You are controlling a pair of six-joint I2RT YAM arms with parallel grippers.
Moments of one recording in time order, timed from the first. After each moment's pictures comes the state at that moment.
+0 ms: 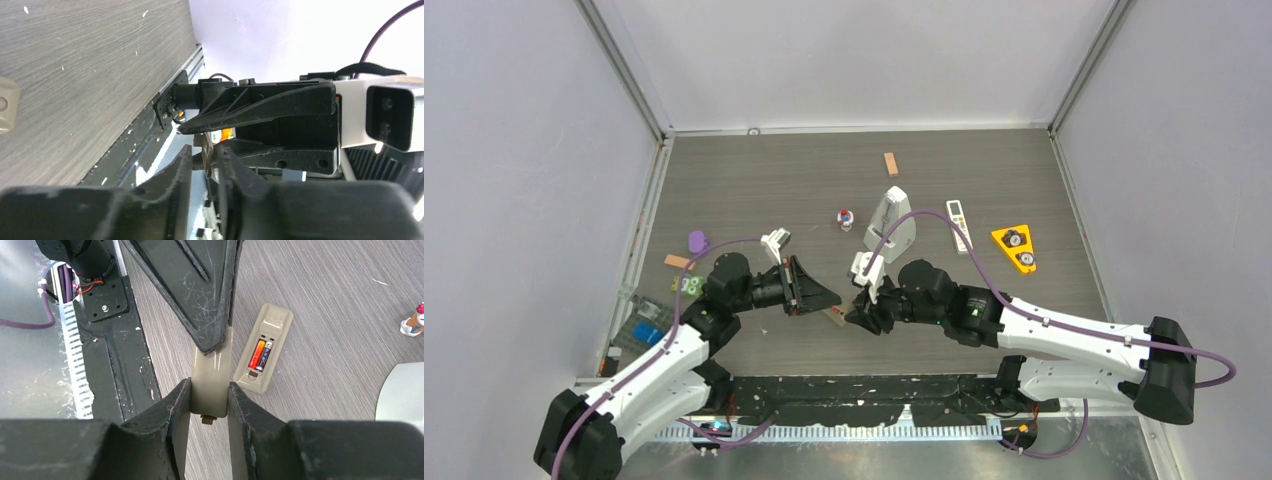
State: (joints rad) left arm -0.55 0.82 0.36 0.26 0.73 -1.24; right arm 1.13 1.05 0.73 -0.11 -0.13 0.01
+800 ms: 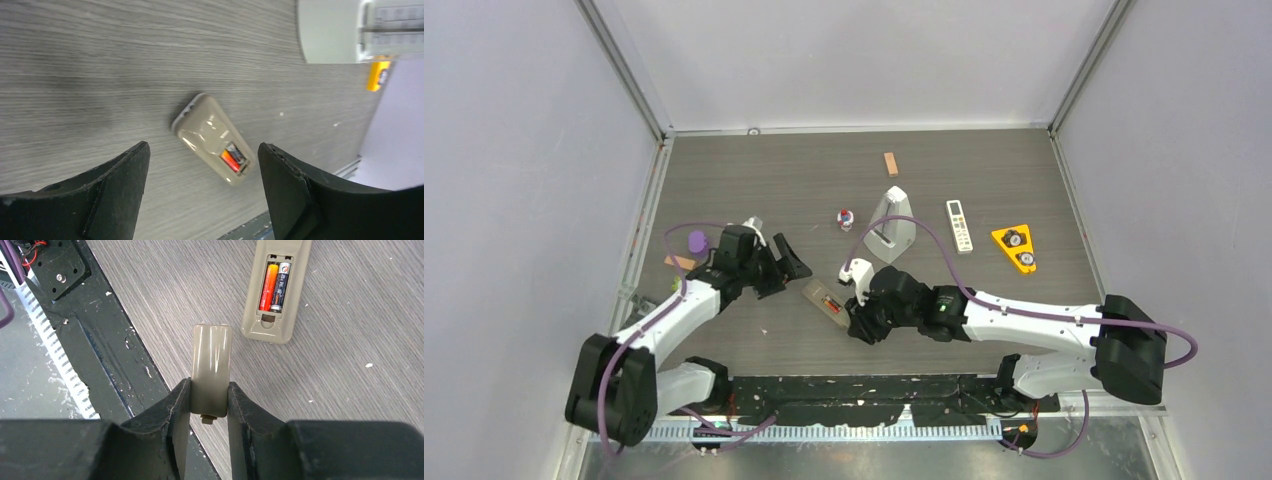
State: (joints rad) left arm -0.32 1.12 0.56 -0.21 0.29 -0.80; right arm 1.13 1.25 0.73 -0.19 -0.08 0.25
